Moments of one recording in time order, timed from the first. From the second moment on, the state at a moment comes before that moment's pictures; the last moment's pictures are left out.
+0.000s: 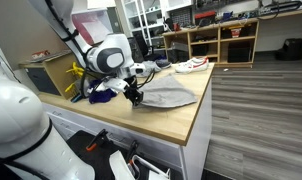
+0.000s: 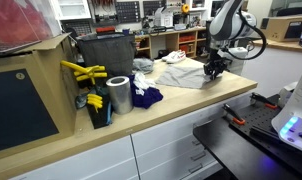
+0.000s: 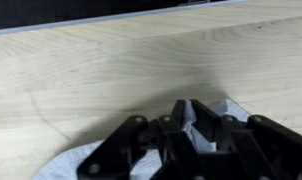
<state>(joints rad) -0.02 0.00 0.00 -2.77 0.11 2.79 0.01</state>
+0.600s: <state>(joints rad) 0.04 -0.29 0.01 -2.77 0.09 2.56 -0.05</state>
